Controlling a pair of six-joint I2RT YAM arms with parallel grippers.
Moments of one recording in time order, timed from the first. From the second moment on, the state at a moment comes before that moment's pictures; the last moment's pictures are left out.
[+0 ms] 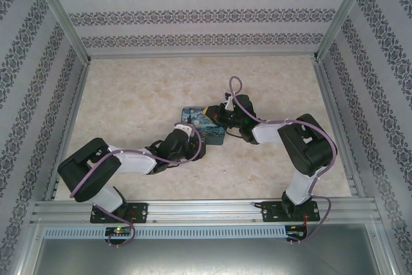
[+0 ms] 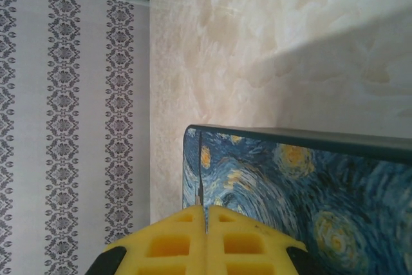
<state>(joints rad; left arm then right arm) -0.78 1.57 0.51 0.37 0.00 -0.60 0.50 1.78 0.77 0.61 -0.51 1.17</state>
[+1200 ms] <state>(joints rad) -0.77 1.80 0.48 0.90 0.09 -0.82 0.47 1.81 0.75 0.72 -0.54 1.17</state>
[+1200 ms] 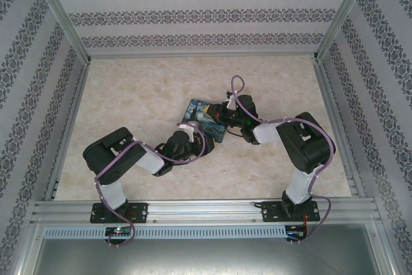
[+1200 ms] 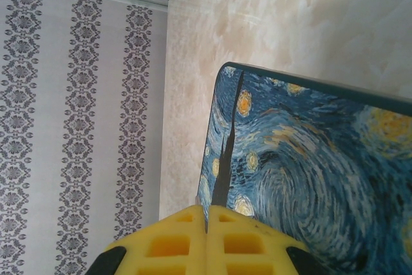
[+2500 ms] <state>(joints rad) -0.75 1.92 0.40 1.27 0.08 -1.11 0.47 1.82 0.74 0.78 -0.55 1.18</state>
